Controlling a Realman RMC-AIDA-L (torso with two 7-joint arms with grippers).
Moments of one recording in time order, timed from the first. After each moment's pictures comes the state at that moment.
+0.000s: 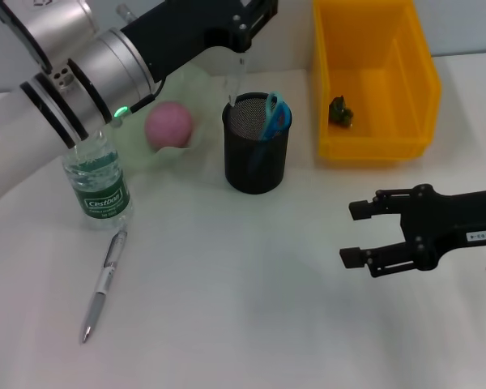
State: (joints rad) left arm -0.73 -2.08 1.59 0.55 0.62 1.03 -0.71; right arm 0.37 2.08 -0.85 -1.06 -2.03 -1.71 1.62
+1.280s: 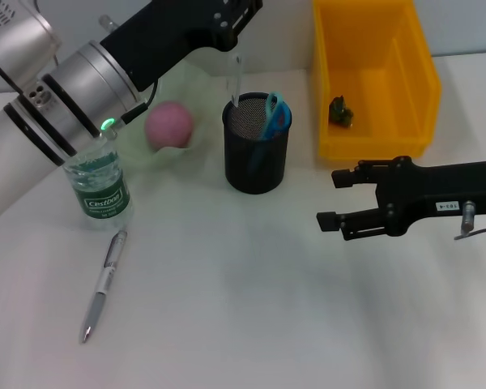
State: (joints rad) left arm -0.73 -2.08 1.64 0.44 0.42 1.16 -0.66; right arm 0.42 2.08 -0.89 -1.00 -1.98 -1.56 1.62
